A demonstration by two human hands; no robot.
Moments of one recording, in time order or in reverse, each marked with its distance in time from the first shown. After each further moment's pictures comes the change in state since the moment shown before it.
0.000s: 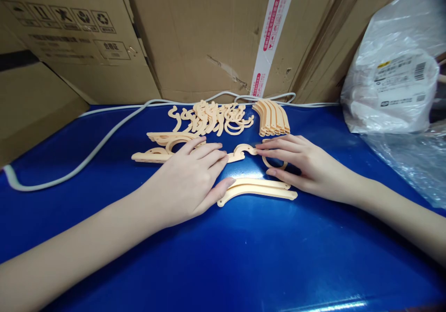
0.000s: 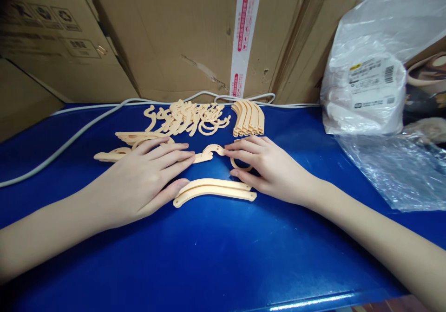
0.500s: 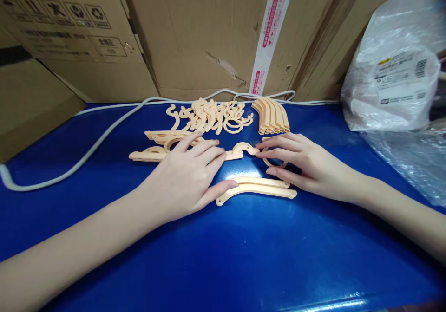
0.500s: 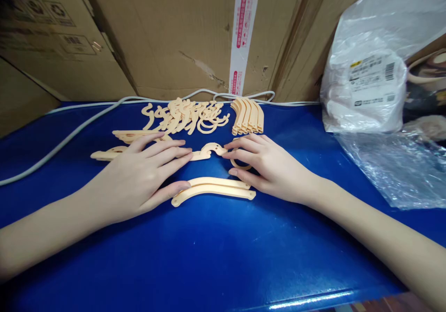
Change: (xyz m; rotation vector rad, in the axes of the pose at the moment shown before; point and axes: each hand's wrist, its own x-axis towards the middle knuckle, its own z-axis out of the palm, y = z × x) left_hand 0.001 -0.002 0.005 0.009 0.043 0.000; right_hand 0.000 0.000 -0.002 0.012 0.011 -0.037
